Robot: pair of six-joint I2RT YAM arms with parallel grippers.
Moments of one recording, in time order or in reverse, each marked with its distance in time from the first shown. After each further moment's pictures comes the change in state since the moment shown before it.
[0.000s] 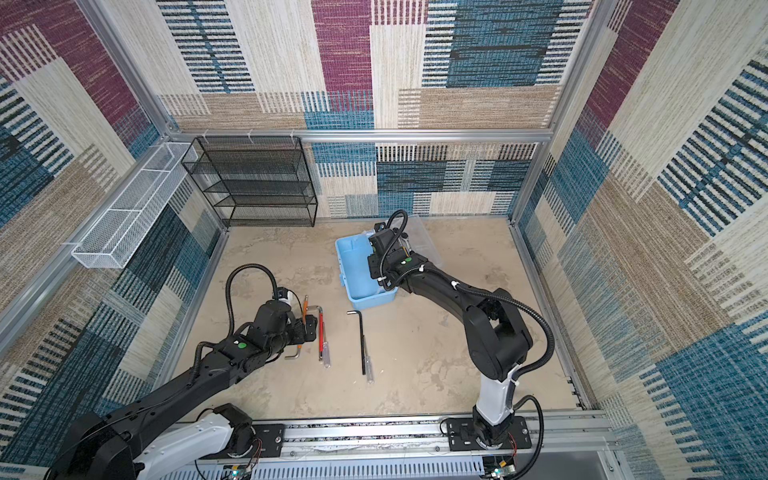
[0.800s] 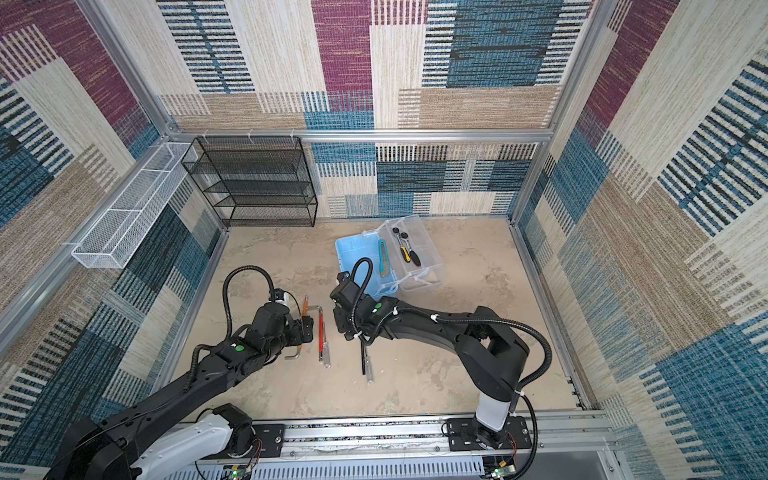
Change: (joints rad) left arm 0.000 -0.033 -0.016 -0.017 -0.048 0.000; right arm 0.334 -0.102 -0.220 0.032 -0.058 0.242
